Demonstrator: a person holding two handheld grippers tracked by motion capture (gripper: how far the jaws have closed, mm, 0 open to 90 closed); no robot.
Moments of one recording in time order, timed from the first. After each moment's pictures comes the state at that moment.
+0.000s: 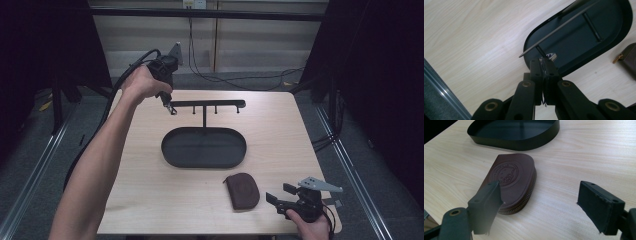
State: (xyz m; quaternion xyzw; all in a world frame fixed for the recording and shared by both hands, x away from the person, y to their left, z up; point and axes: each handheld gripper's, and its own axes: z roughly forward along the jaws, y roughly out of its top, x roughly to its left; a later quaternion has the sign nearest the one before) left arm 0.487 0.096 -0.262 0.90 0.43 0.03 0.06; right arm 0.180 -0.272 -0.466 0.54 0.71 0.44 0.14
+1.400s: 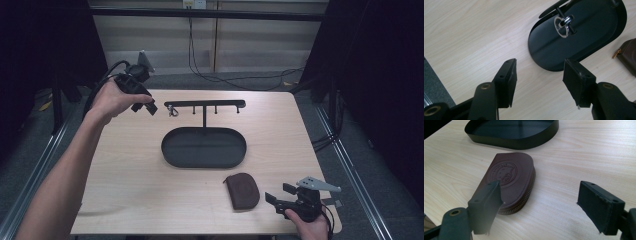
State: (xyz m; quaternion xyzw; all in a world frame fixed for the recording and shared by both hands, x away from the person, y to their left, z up) left arm 0.446 0.173 -0.268 0.88 0.44 0.03 0.15; right arm 0.181 -0.270 -0.466 0.54 0.71 0.43 0.15
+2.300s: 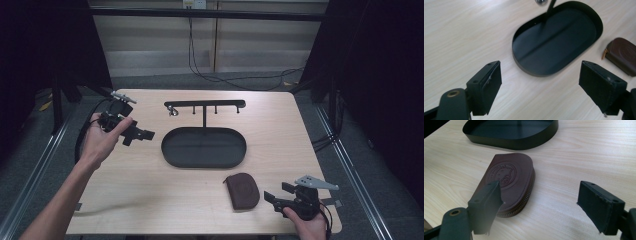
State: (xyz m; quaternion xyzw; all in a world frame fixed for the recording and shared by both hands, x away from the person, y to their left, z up) left arm 0.377 0.217 -0.332 0.86 0.39 0.06 0.32; right arm 0.185 -0.267 -0.467 0.54 0.71 0.43 0.15
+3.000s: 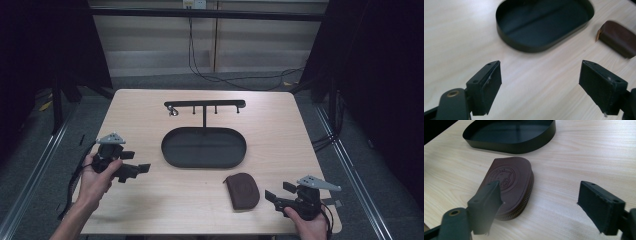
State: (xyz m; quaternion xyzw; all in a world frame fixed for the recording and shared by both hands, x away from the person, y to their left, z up) left arm 0.302 0.244 -0.409 0.84 0.40 0.07 0.38; right arm 0.184 -0.269 -0.467 0.55 0.70 0.44 0.15
